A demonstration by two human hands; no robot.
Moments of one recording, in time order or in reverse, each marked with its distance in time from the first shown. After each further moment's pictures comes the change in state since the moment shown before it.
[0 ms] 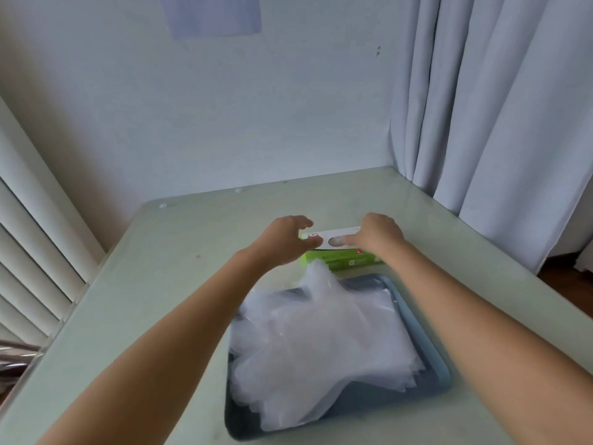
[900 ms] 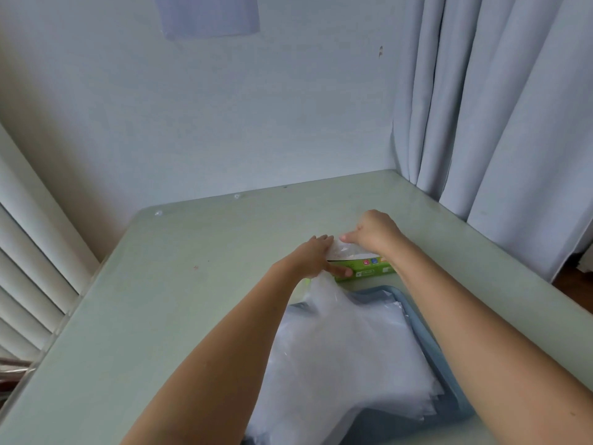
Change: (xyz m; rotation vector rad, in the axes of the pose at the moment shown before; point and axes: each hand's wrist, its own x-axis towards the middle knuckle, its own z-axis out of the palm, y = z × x) left_hand 0.051 0.000 0.049 -0.038 -0.320 -0.014; right_hand 0.019 -0.012 -0.005 0.071 -0.009 -0.049
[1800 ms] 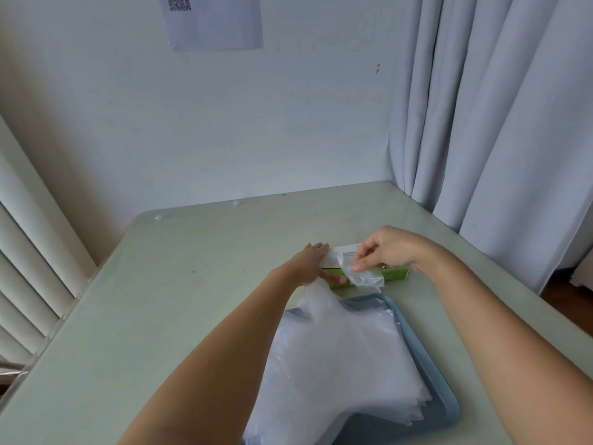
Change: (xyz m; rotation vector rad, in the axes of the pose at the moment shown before) left_hand -0.007 0.006 -0.001 0.020 0.005 -0.023; right_hand -0.021 0.033 -0.029 0.289 -0.366 -0.142
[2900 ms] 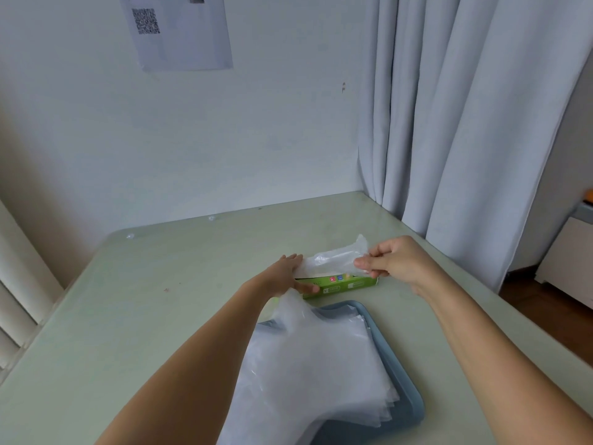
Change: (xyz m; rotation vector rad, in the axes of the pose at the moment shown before) left_hand 0.000 -0.001 0.001 -0.066 0.001 0.020; right_hand -0.045 0.033 -0.009 0.394 0.395 0.003
